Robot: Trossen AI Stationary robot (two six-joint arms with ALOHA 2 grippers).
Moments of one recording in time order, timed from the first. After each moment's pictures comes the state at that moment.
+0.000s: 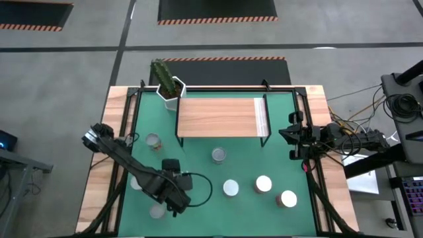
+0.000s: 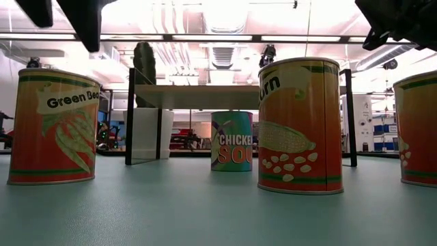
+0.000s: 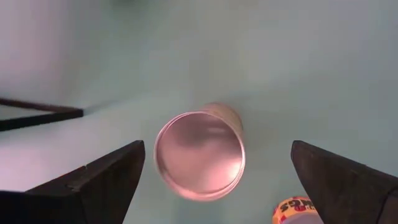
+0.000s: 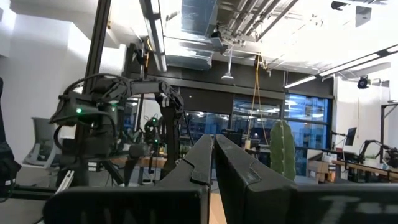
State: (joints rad) left arm -0.61 1.79 1.56 -1.25 -0.28 -0.72; right arm 0.04 0.13 0.01 0.55 0.03 -0.16
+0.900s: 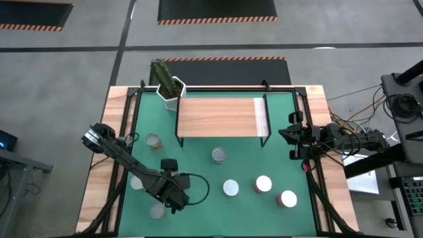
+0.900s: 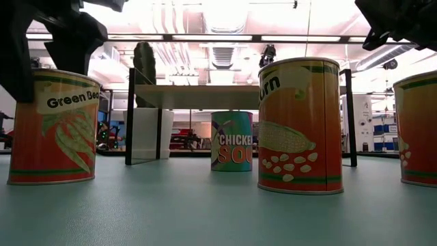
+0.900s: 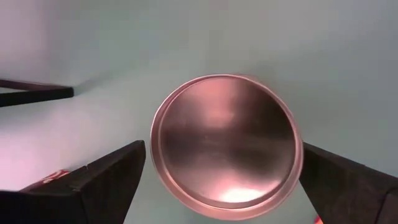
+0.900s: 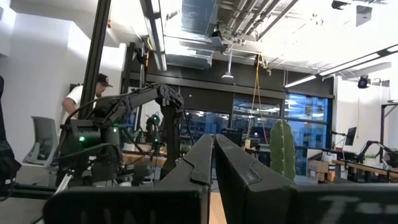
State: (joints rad) left arm -0.61 1.78 1.35 -1.14 -0.28 -0.72; right arm 0.04 0.13 0.01 0.55 0.03 -0.17
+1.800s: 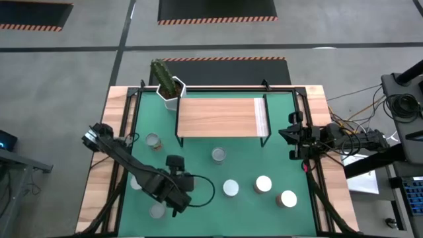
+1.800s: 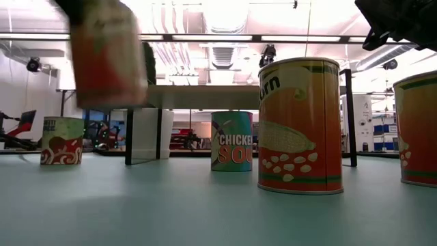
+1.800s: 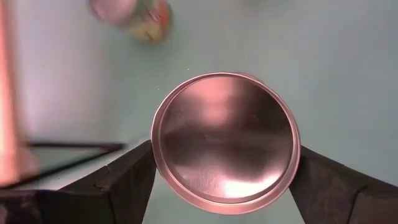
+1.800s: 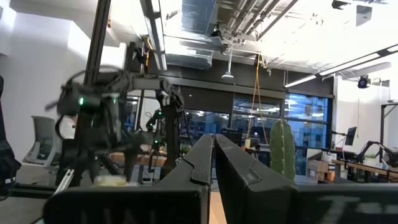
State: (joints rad) left arm -0.60 1.78 1.63 -1.29 -0.41 -0.51; right arm 0.04 0.13 0.01 0.55 0.03 -0.17
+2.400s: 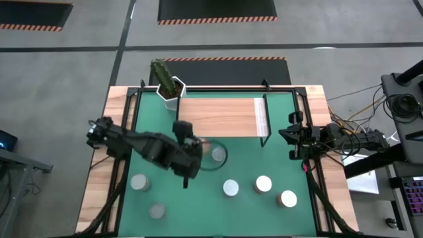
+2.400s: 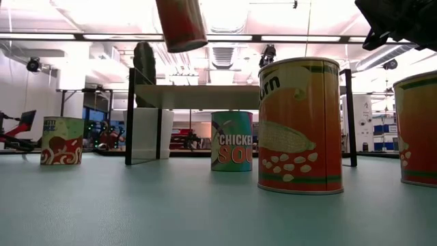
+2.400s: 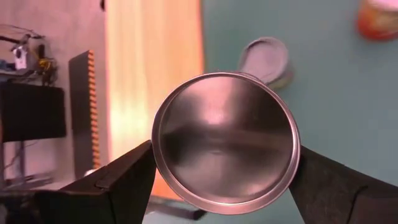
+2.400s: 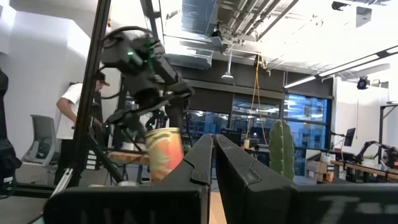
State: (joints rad) left arm -0.37 1.78 1.98 -1.51 -0.61 -0.14; right arm 0.04 0.13 0.01 0.55 0.03 -0.18
